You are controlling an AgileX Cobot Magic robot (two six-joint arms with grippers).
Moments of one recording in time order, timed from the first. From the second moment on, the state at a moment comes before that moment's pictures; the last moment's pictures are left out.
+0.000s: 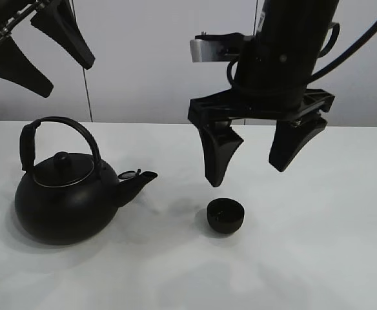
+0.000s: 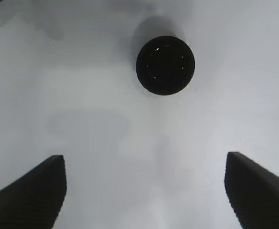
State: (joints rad) left arm -0.19 1.69 -1.35 -0.65 1.01 0.19; right arm 0.54 1.78 -1.34 0.06 1.03 0.01
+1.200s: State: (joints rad) left arm -0.19 1.69 -1.35 -0.65 0.99 0.19; right arm 0.54 2.07 -1.34 -0.03 0.81 0.17
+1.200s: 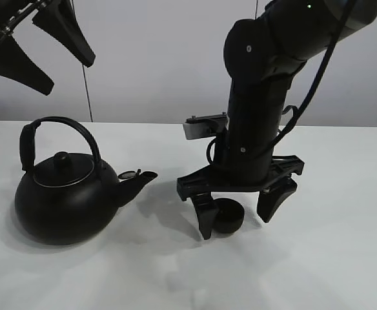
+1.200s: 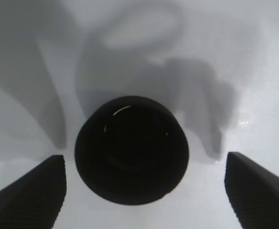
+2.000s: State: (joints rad) left arm -0.19 1.69 -1.35 -0.65 0.98 0.19; right arm 0.54 2.07 -1.34 0.00 0.79 0.18
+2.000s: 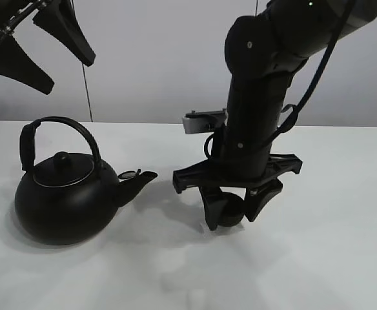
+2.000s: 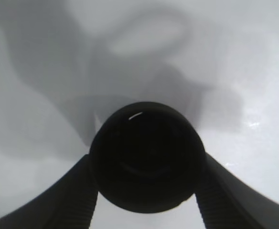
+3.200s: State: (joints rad) left arm -0.19 1.69 -1.35 -0.65 0.97 0.19; right arm 0.62 2.10 -1.37 0.18 0.61 0.06
